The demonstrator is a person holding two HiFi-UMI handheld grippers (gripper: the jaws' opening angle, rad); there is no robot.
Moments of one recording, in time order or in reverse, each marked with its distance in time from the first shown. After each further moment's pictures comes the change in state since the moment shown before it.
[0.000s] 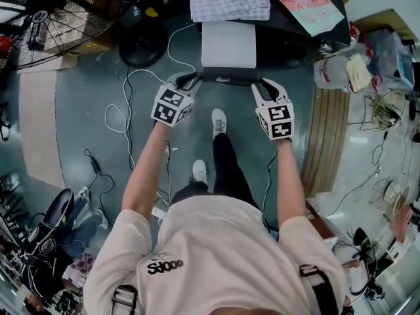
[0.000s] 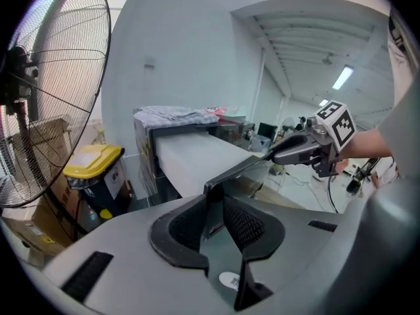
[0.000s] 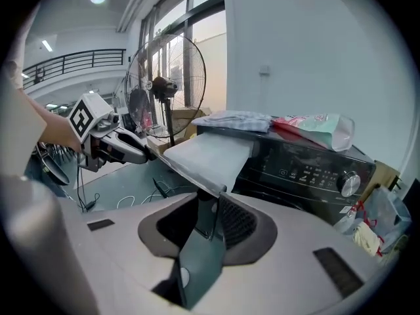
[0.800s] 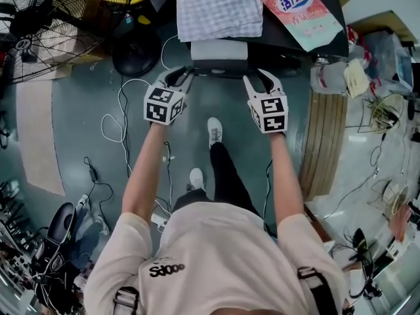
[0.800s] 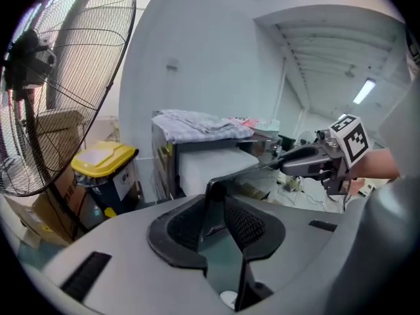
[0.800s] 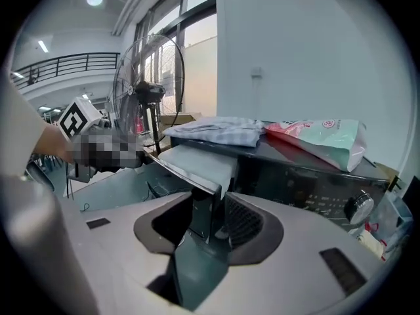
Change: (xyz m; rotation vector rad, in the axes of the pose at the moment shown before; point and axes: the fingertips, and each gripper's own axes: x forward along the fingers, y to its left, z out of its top) left arm 0.042 0.065 0.048 -0.127 -0.060 0.105; right arm 0.057 -0.059 0.052 0.019 -0.053 -0.043
